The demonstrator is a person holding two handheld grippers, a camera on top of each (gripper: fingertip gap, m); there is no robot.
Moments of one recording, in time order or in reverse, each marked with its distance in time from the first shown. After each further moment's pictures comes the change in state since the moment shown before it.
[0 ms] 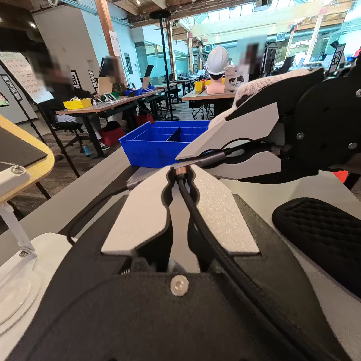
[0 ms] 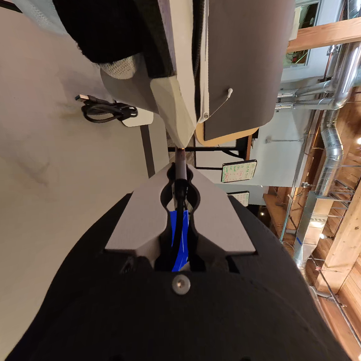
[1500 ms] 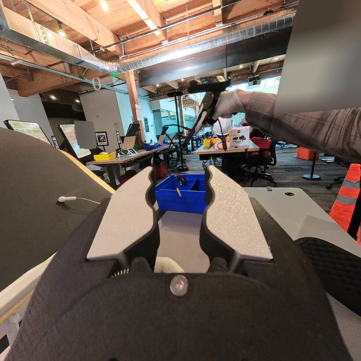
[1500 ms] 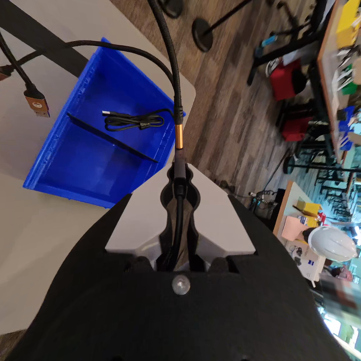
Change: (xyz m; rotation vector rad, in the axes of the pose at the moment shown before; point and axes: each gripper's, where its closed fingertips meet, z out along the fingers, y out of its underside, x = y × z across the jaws) left arm -0.058 -0.092 -0.092 0.294 -0.049 0.019; right arm 0.173 0.348 0.004 -0.777 -0.364 0.693
